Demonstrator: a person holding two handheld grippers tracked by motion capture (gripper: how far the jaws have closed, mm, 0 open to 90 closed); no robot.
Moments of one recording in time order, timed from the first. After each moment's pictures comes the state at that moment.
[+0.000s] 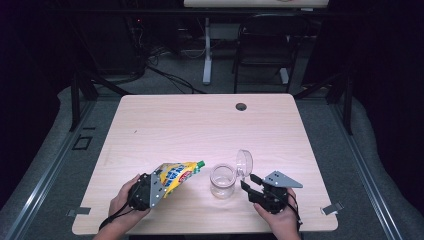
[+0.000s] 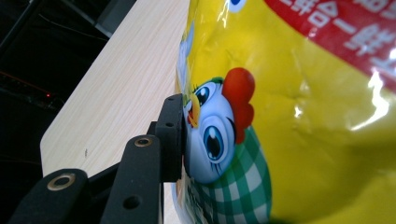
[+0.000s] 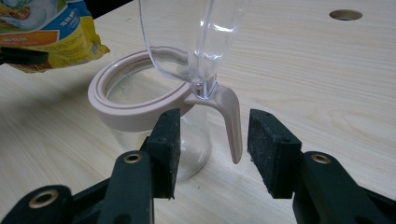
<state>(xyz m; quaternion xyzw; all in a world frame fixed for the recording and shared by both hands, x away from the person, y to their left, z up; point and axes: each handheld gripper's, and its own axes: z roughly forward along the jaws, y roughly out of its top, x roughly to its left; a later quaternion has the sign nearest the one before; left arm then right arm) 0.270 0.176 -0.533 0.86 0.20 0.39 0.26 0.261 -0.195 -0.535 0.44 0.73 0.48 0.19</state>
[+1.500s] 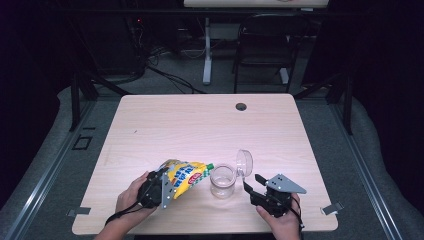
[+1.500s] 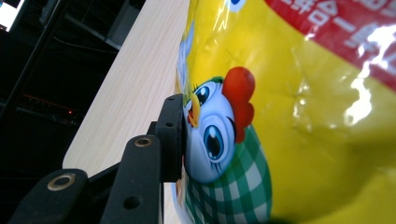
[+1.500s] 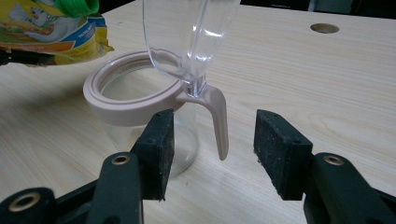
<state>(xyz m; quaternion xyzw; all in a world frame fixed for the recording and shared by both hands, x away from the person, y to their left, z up) 0.275 0.155 -0.539 0.86 0.16 0.42 0.23 0.250 -0.200 -0.533 0.43 0.73 0.48 0.23</state>
